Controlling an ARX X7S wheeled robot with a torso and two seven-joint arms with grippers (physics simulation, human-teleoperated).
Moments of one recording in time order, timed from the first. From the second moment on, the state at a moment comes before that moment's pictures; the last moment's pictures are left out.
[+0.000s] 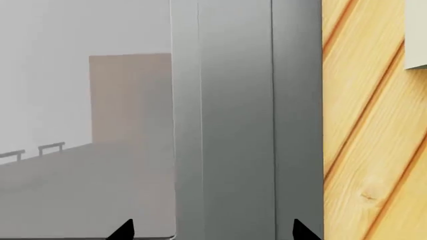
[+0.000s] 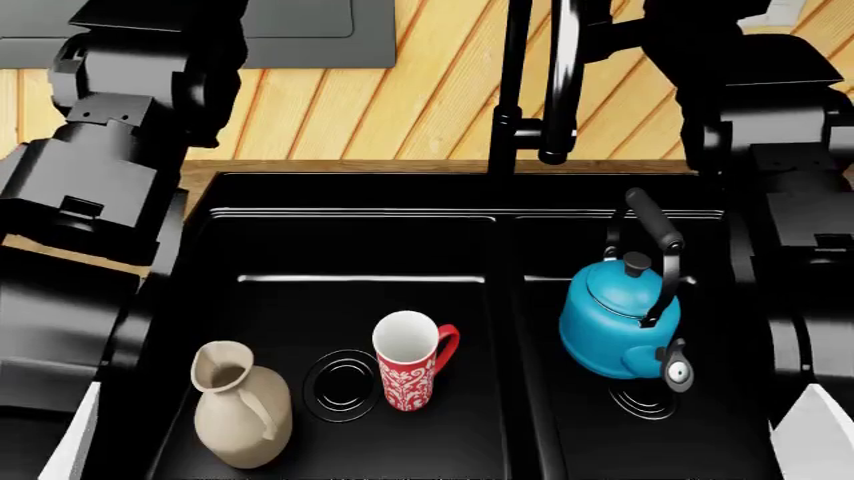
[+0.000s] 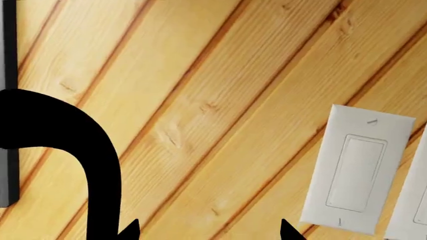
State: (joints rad) left arm -1.73 -0.07 0.51 -1.27 -0.49 -0.10 -0.10; right arm 1.64 0.18 -0.17 1.31 0.03 0.16 -0.26
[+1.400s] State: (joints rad) left arm -1.74 -0.07 0.44 -1.30 -0.41 -0.11 -0.07; right arm 1.65 0.19 -0.11 1.31 0.01 0.18 -0.23
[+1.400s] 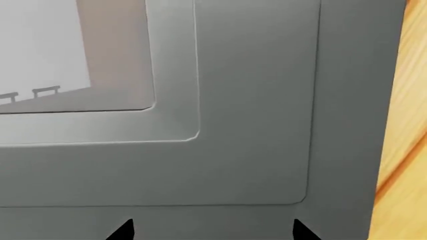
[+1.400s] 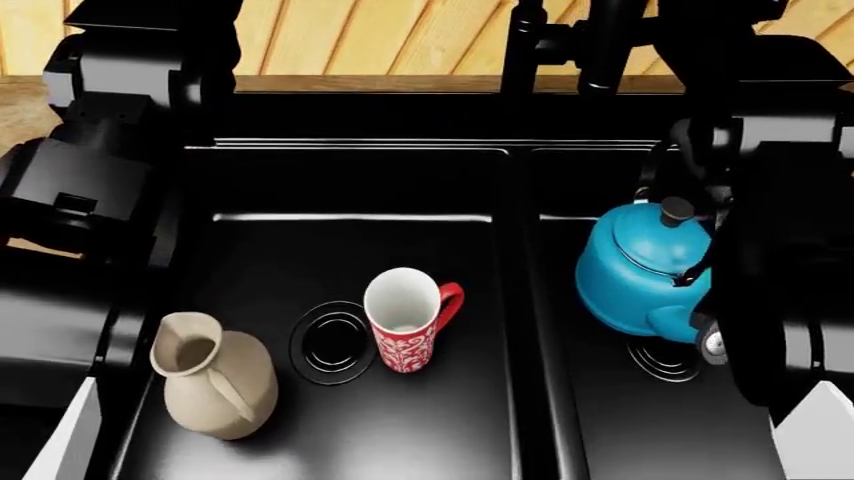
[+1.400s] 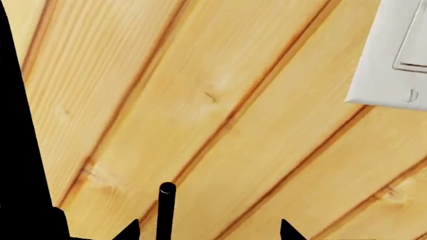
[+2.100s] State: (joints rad) left arm -1.74 -0.07 0.39 -1.30 -0.36 -0.11 -0.06; right arm 1.65 0.27 -0.04 1.31 0.00 0.20 -0.16
